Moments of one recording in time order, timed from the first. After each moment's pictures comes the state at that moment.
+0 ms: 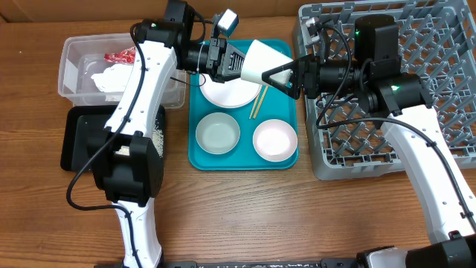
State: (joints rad) left arm -0.19 2.16 2.06 -1.24 1.56 0.06; right arm 0.22 1.55 1.47 -0.54 -1.00 0.26
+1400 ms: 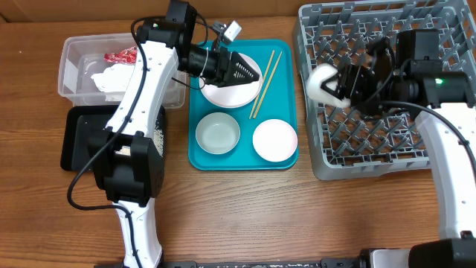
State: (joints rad) left arm -0.20 2.16 2.06 -1.24 1.06 0.07; right arm 0.00 1.54 1.55 -1.12 -0.48 0.38
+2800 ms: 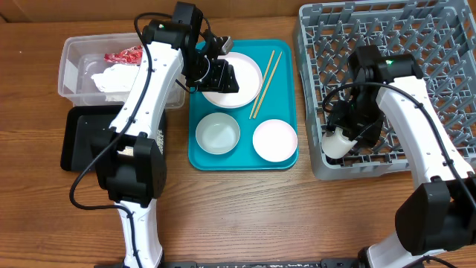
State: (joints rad) left arm -0.22 2.16 2.06 -1.27 0.54 0.03; right arm 0.12 1.77 1.56 -1.46 -0.09 0.51
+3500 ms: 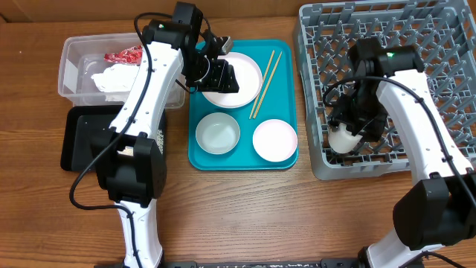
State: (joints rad) left arm -0.22 2.16 2.06 -1.27 0.54 0.03; right arm 0.12 1.80 1.63 -1.50 -0.01 0.51
